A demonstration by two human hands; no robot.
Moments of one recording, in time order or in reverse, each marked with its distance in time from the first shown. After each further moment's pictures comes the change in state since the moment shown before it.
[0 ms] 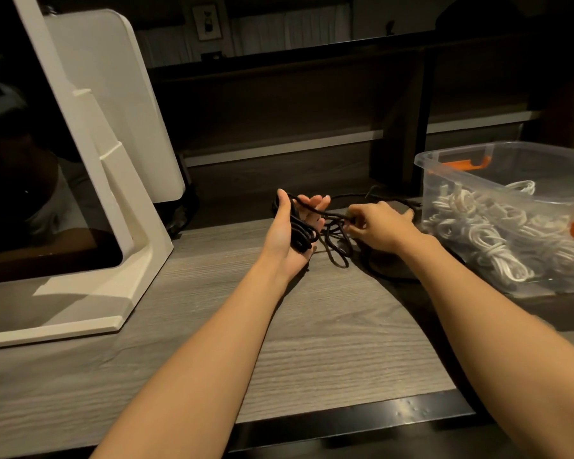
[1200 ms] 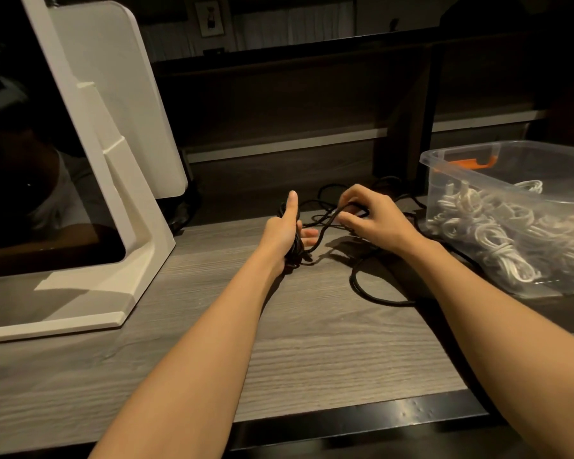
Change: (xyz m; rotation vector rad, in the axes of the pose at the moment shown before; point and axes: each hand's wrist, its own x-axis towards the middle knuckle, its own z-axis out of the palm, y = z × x) left_hand 0.016 0.009 -0.014 0.659 0.251 -0.008; right_hand -0.006 -0.003 0.005 0.528 0.145 -0.285
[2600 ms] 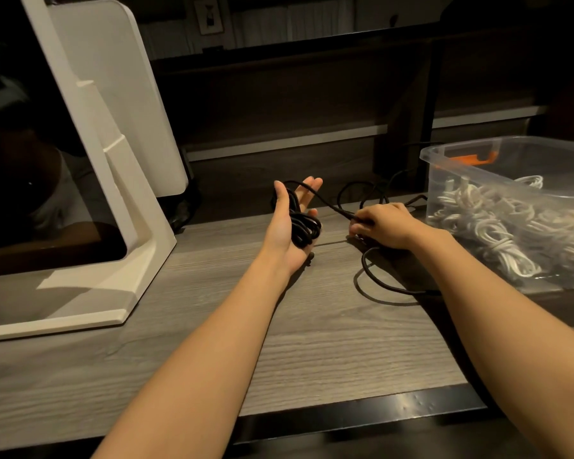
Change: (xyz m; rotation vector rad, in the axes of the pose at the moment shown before) left_hand -0.013 -0.004 0.006 -0.582 -0.289 0.080; right_hand 0.007 0.018 -0.011 -0.559 -0.298 0.129
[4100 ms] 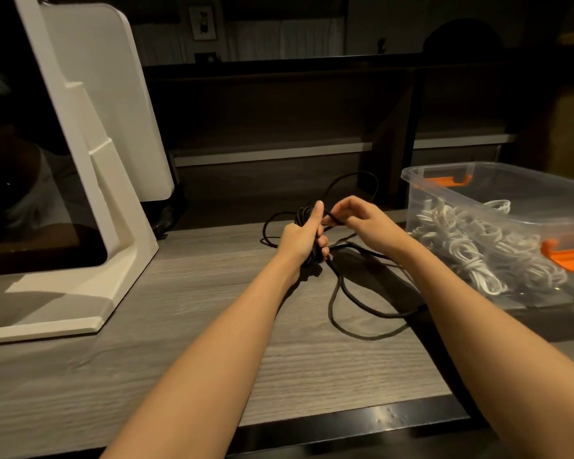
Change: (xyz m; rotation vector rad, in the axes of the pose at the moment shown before) left_hand 0.013 -0.020 0.020 0.547 0.028 -0.034; right_hand -0.005 -0.011 -0.010 0.787 0.149 -0.019
